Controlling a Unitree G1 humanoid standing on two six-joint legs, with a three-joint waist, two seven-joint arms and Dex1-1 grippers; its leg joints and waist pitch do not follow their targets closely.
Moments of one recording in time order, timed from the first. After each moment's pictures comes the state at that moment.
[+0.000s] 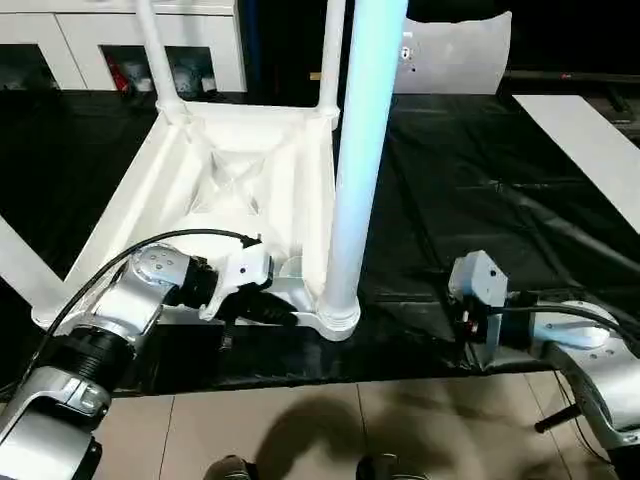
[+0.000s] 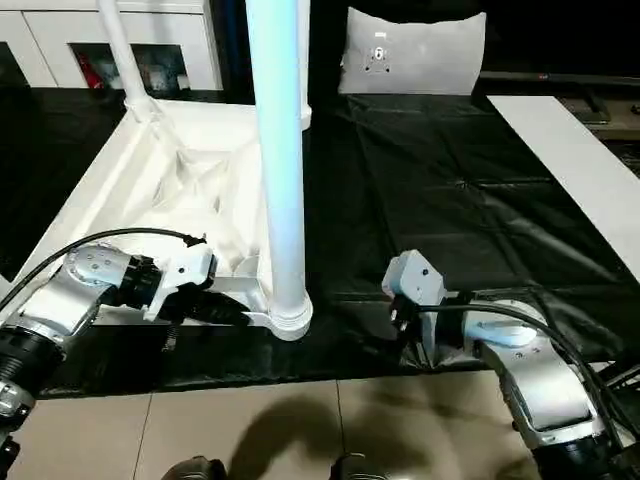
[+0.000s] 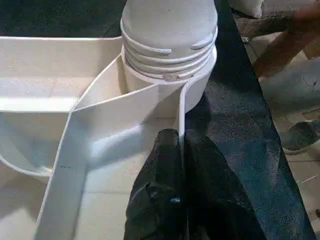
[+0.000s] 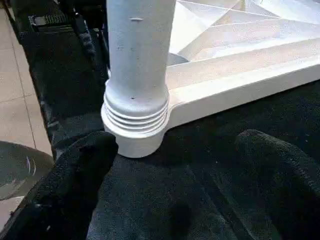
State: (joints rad) left arm -0.58 0.55 -0.38 0.53 -0.11 -0.02 -1.36; right arm -0.15 -0.58 0.14 -0.10 0.24 0.23 0.97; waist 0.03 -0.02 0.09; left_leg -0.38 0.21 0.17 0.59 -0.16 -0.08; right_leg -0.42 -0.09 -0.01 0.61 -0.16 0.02
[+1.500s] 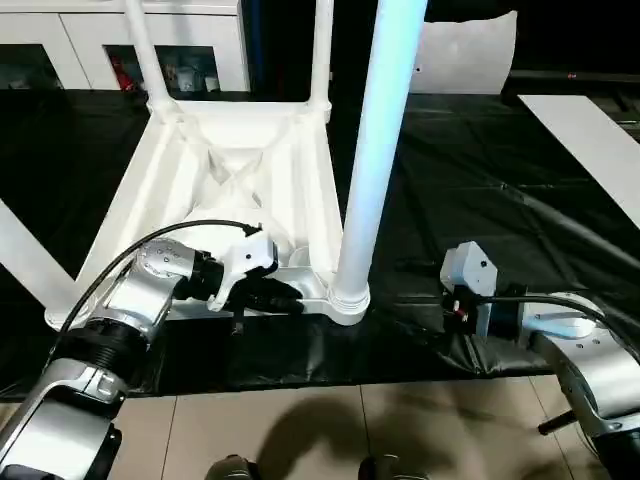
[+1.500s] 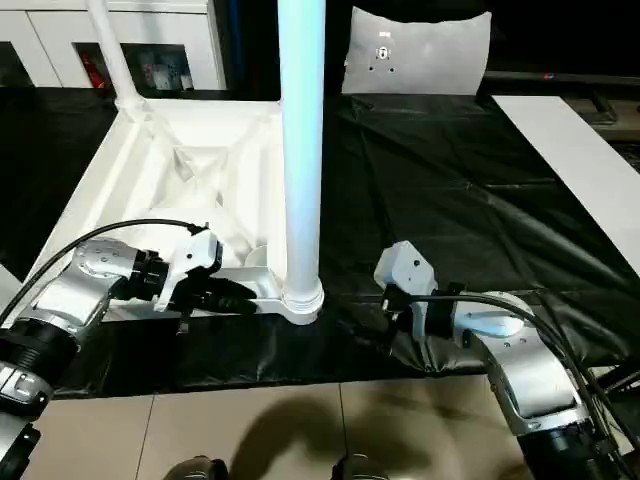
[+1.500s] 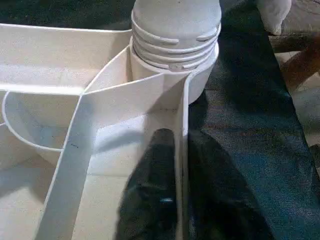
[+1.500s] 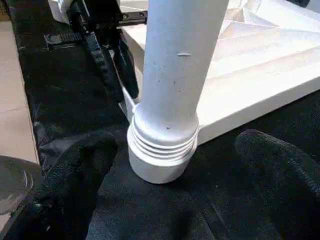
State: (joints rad) left arm -0.62 0.48 -0.32 0.60 -0.09 0.03 -1.33; right arm -0.20 -0.54 0.15 -0.06 0.24 0.23 0.97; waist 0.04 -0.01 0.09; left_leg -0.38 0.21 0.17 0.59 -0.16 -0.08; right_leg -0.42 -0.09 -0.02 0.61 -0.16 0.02
